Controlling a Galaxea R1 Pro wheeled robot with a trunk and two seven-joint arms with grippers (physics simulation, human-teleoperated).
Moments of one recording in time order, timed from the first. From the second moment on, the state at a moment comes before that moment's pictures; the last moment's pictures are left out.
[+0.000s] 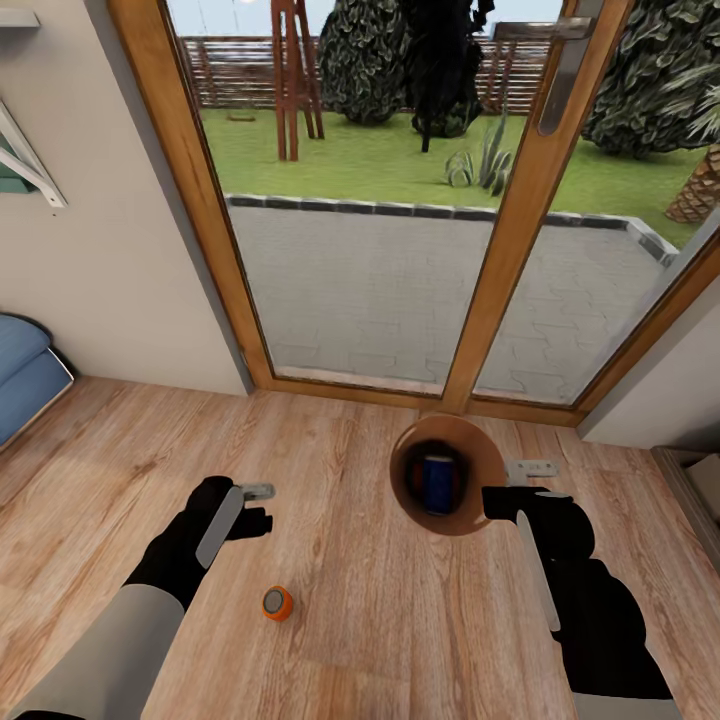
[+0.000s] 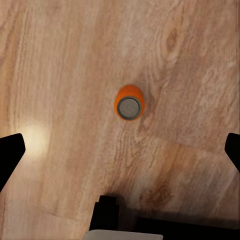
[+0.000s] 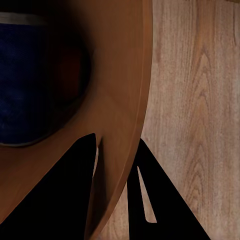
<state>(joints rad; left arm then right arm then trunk) -0.71 0.02 -0.11 -0.92 0.42 1.05 0.41 -0.46 0.03 -0.03 -1.57 0.10 1.05 -0.07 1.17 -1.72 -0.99</state>
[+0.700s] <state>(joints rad) -0.71 0.00 -0.12 -0.93 0.42 0.92 0.41 -0.46 0.03 -0.03 -1.57 0.10 1.05 -0.07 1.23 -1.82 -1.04</state>
